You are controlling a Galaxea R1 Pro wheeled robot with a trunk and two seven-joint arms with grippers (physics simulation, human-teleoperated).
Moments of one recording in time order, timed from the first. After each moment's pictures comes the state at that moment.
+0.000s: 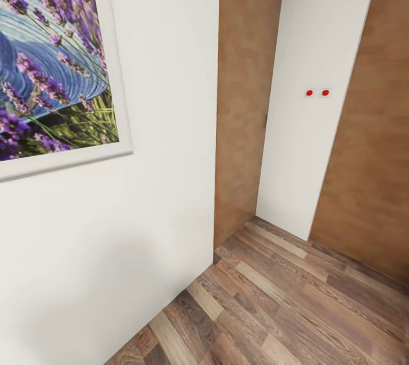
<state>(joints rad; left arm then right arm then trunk) 0.00 -0.02 0.01 -0.55 0.01 -0.15 0.00 -0.01 -0.01 -0.03 -0.39 -0.01 -0.02 0.00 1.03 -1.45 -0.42</state>
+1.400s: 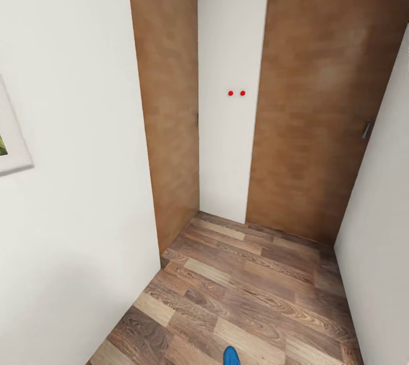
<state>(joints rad) 0.00 -0.02 0.01 -0.55 0.01 -0.15 0.00 -0.01 -0.01 -0.03 -0.39 -0.01 -0.02 0.00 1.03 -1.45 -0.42</state>
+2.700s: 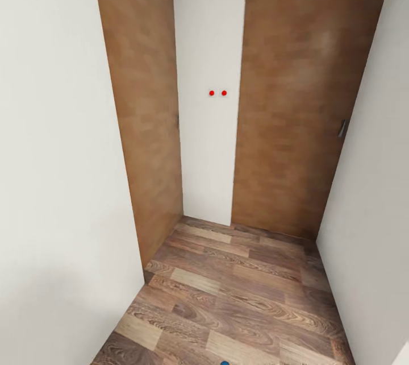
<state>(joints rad) 0.00 -0.02 0.01 -0.55 0.01 -0.15 0.00 -0.01 -0.01 -0.03 -0.39 -0.01 -0.02 0.00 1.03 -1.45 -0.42</state>
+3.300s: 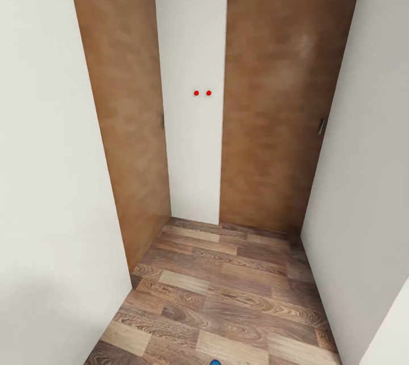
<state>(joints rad) 0.00 -0.02 0.01 -0.55 0.01 -0.15 0.00 -0.01 -0.01 -0.03 -0.39 -0.01 -0.02 0.00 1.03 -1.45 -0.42</state>
